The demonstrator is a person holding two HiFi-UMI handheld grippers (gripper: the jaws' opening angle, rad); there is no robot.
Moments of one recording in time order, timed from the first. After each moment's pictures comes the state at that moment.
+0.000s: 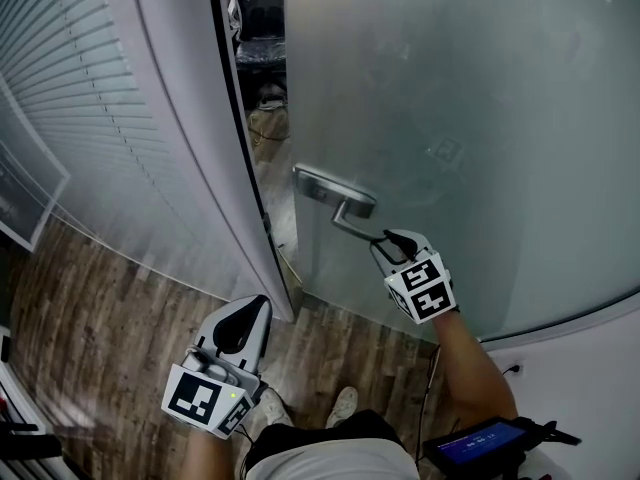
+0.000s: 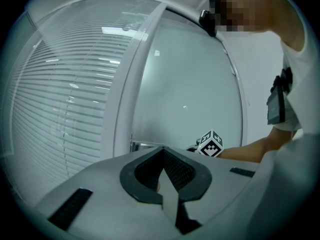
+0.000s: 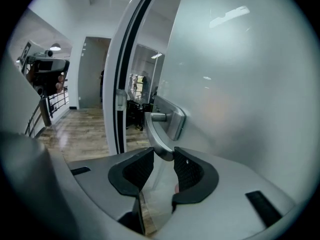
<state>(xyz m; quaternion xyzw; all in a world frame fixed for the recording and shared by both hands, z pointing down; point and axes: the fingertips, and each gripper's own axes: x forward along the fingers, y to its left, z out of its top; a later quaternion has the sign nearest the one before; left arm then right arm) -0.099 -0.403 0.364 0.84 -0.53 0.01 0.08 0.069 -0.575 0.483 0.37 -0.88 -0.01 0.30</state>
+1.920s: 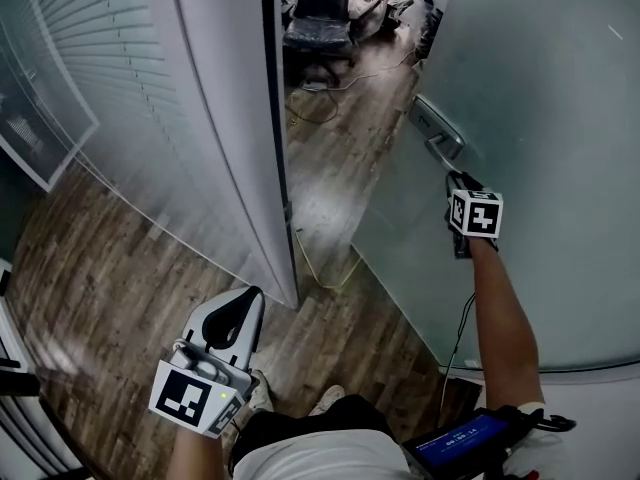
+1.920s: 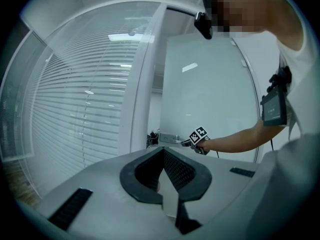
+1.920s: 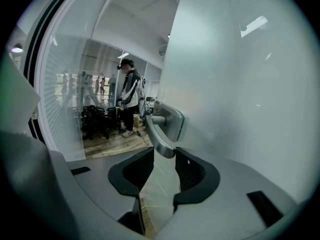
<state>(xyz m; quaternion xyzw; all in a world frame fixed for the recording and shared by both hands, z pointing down) -0.142 -0.358 0.330 0.80 -0.60 0.00 0.07 0.147 -0.736 0.429 0.53 -0.80 0.03 0.27</state>
